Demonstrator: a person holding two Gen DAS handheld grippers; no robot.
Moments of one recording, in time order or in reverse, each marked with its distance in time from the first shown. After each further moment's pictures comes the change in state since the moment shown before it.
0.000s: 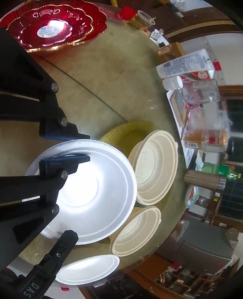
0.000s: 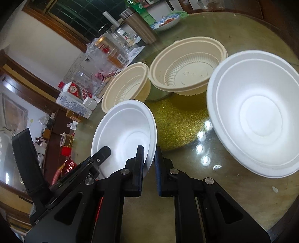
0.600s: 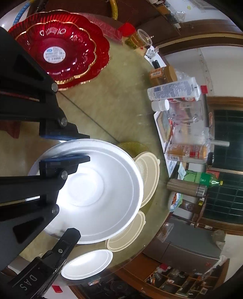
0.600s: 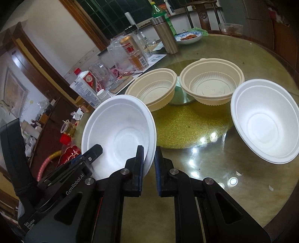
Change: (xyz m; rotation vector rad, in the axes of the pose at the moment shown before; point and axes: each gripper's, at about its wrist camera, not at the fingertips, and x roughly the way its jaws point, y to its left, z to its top) left arm -0.046 0.032 -0.015 -0.028 -0.114 0.026; right arm -0.016 0.058 -0.025 -0.184 -0.069 -0.047
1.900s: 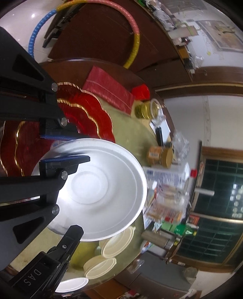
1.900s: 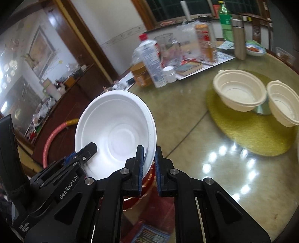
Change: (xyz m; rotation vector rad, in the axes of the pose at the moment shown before) left arm -0.064 0.151 -0.026 -0.214 -0.066 0.202; right arm 0.050 0.162 -0.034 -0.290 0.114 0.146
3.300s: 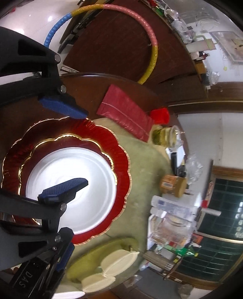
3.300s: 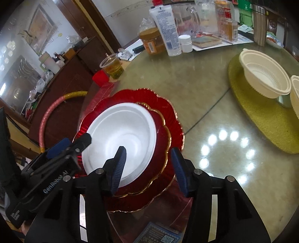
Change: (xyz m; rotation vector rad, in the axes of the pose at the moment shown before) left arm 0.014 0.049 -0.010 -0.088 0.071 0.070; right arm 0.050 0.015 -0.010 -0.052 0.184 0.004
